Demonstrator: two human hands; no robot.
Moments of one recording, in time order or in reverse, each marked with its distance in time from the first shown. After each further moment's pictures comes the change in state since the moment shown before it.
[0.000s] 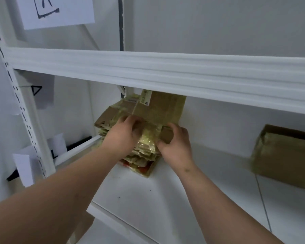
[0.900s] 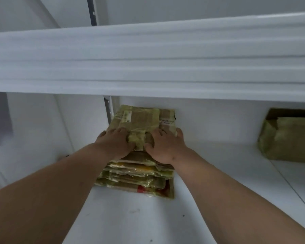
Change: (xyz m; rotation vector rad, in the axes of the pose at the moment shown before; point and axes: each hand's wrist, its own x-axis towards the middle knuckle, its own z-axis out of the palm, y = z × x) left_hand 0.132 -0.138 0.041 0.417 -0.527 0.107; right_hand 0.113 -0.001 0.108 -0.888 -0.301 0.017
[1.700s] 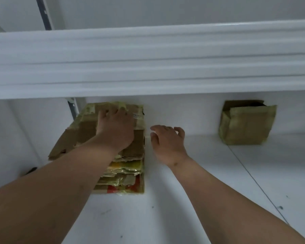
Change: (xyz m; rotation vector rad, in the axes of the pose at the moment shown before) left_hand -0.017 0.120 -0.043 0.267 0.336 0.177; right_hand -0.065 0.071 0.000 0.264 0.436 0.172
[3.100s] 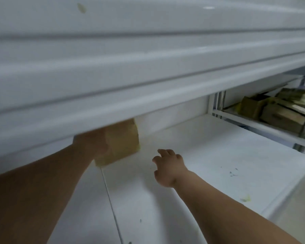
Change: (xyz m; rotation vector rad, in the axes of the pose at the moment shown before) left_hand 0.154 0.423 0.000 -0.165 -0.229 0.311; right_hand -0.113 0.410 -0.179 -0.353 -0.352 0.520
